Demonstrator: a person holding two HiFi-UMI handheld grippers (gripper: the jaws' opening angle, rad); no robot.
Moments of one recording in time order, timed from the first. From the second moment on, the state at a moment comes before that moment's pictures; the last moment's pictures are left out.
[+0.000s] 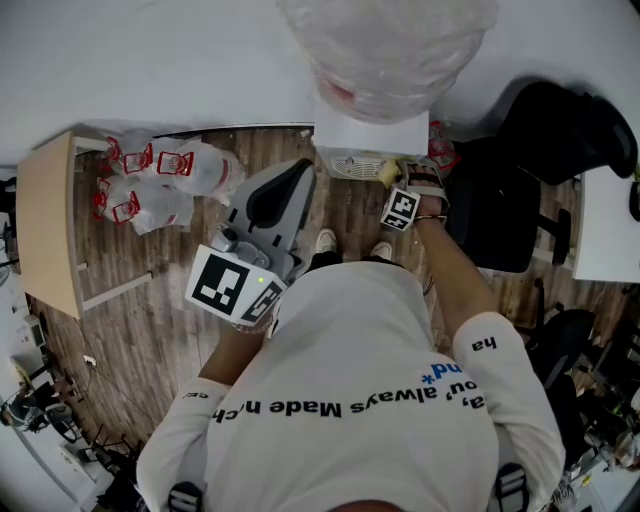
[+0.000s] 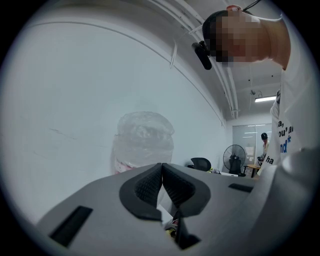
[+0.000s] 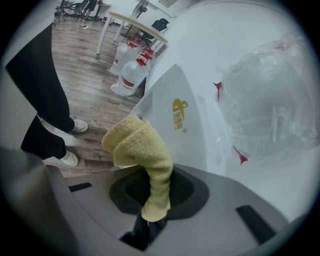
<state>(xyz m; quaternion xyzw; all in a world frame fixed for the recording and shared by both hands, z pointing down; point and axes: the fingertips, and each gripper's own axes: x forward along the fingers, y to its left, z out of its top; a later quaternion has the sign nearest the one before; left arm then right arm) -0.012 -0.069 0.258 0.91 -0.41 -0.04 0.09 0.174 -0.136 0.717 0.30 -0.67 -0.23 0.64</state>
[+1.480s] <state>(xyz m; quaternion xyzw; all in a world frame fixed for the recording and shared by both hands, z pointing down) 0.004 -0.067 0.262 0.91 -0.41 -0.04 0.09 0.233 -0.142 0.721 0.53 -0.70 0.17 0.45</state>
